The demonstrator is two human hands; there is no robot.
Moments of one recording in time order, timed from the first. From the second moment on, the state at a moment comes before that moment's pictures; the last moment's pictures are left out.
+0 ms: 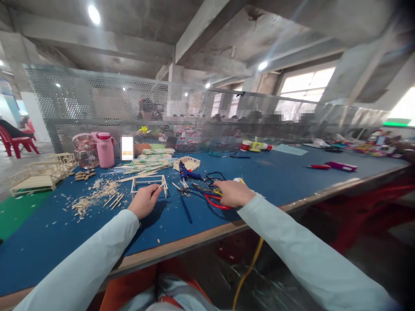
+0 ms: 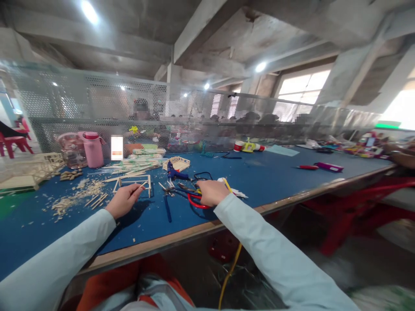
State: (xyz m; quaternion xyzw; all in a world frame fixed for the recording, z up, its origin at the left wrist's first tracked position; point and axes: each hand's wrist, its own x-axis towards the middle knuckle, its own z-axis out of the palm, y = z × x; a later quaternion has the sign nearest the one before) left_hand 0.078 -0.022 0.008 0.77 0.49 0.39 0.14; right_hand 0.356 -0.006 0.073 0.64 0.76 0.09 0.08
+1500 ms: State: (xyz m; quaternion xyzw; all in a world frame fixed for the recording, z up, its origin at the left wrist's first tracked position) left_hand 0.089 -0.036 0.023 0.61 0.33 0.52 0.49; right_hand 0.246 -0.052 0.036 0.29 0.78 -0.38 -0.41
